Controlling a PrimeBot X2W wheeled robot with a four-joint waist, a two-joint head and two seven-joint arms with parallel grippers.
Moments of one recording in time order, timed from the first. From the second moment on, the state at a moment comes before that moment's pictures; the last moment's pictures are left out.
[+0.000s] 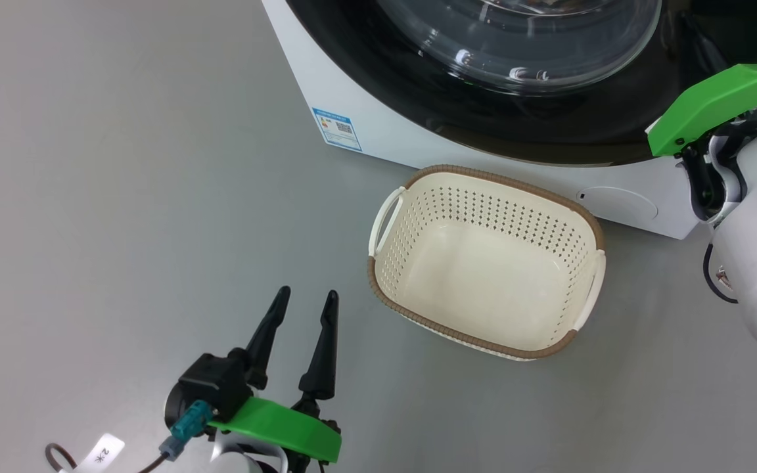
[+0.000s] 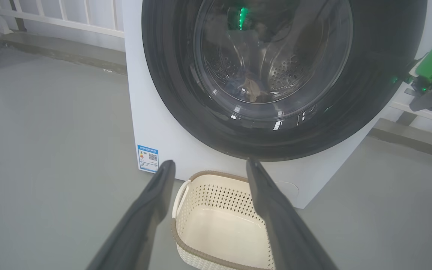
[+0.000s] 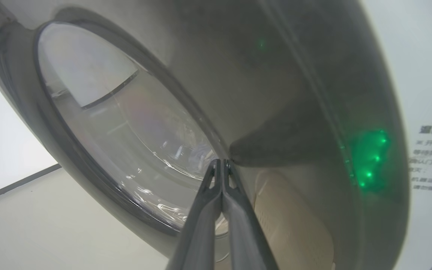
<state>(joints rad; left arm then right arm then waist) -0.25 0.04 -0.43 0.28 -0.46 -0.01 -0.25 -1.08 -0.23 0.32 1.11 0.61 0.13 -0.25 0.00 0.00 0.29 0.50</state>
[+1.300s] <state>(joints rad) -0.16 0.08 -0.32 0.38 -0.40 -0.02 -0.25 -0.37 -0.16 0.27 0.57 0.39 0.13 -0.25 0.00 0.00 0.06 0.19</state>
